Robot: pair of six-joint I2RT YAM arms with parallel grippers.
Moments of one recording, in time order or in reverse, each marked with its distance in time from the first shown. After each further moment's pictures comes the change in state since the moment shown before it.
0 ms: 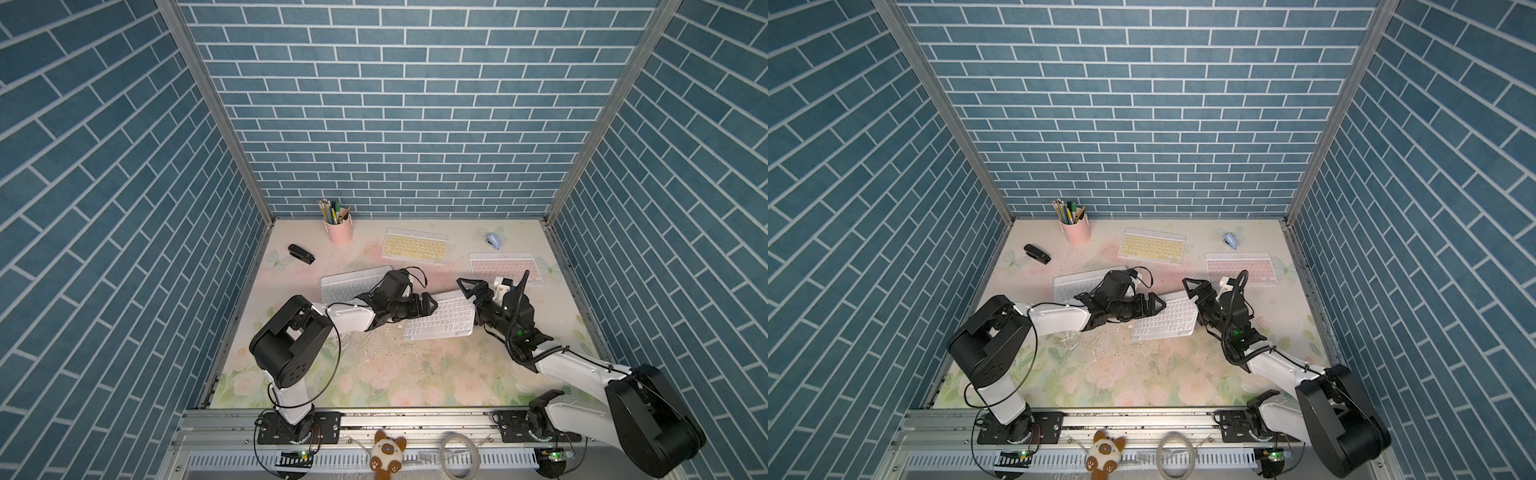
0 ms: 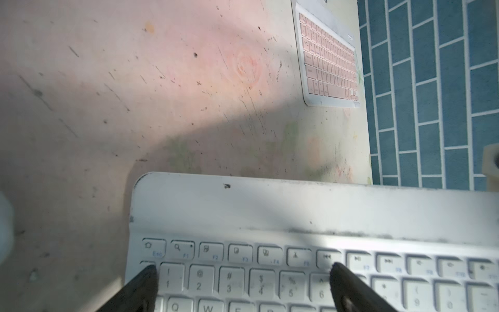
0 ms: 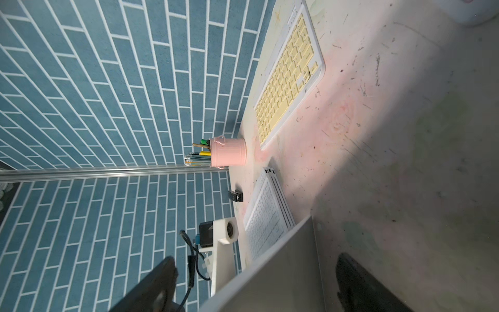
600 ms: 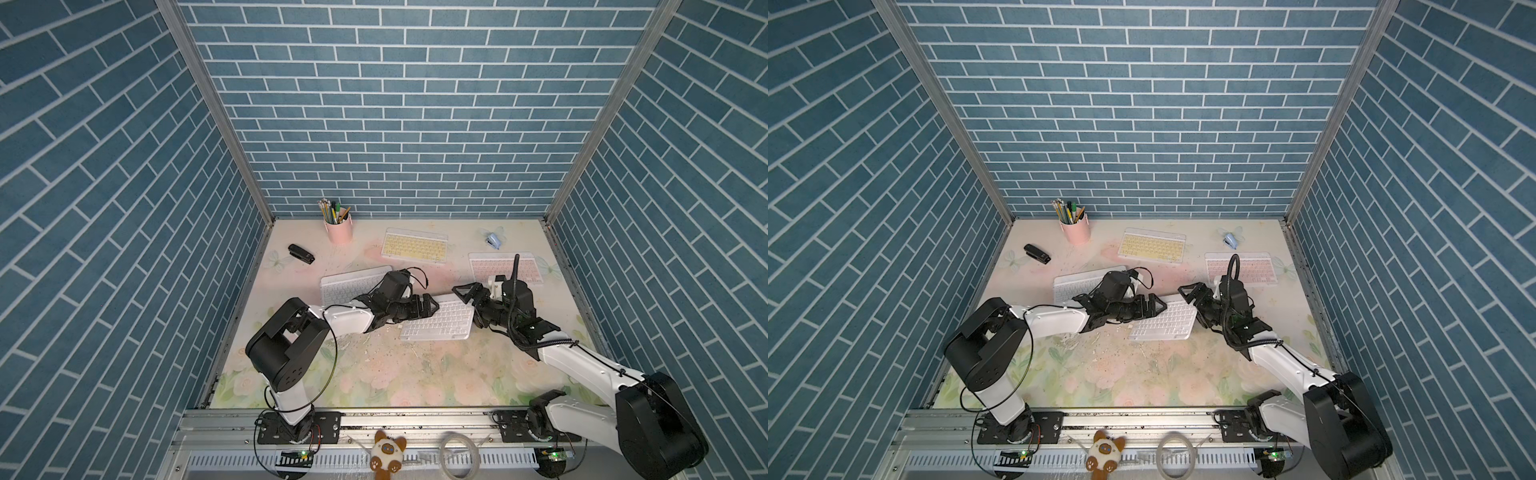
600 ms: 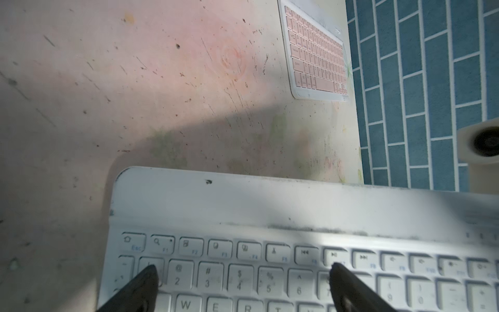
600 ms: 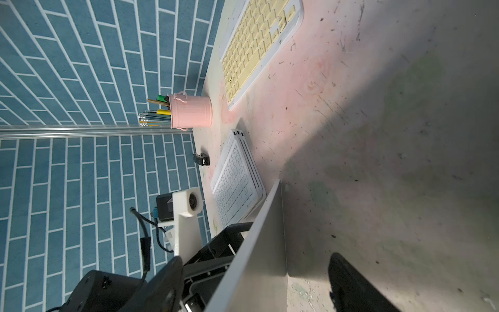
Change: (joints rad) left arm -0.005 -0.027 -0.016 0.005 0.014 0.000; right arm -0.064 0.000 0.133 -0.348 -0.202 -0.158
